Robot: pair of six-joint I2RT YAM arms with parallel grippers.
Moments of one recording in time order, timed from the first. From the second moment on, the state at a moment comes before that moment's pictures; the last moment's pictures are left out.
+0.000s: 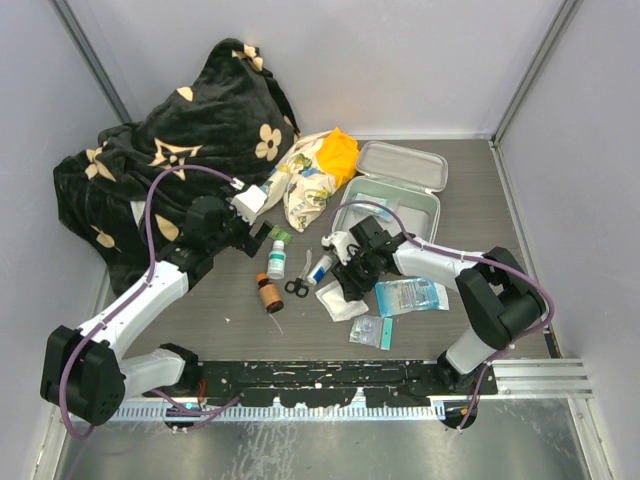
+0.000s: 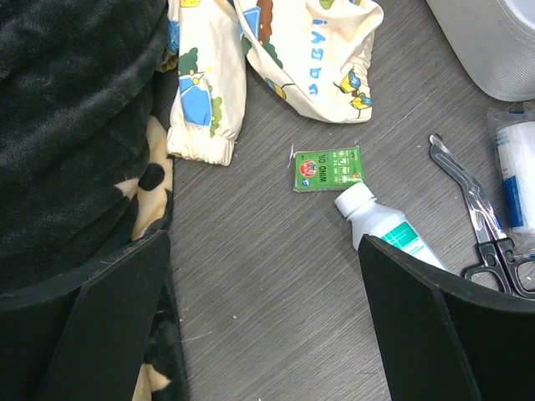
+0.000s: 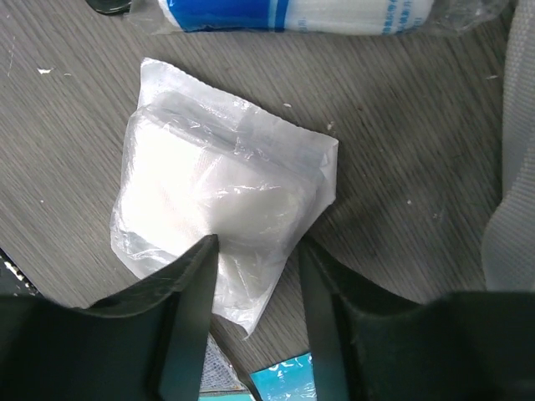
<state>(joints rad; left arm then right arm) -0.39 1.15 0.77 -0.07 0.10 0.36 0.63 1.59 0.86 -0.42 -0.37 -0.23</state>
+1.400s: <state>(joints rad) -0.39 1.17 0.78 -0.09 0.11 0.42 0.31 1.53 1.44 -0.82 -0.29 -0.85</state>
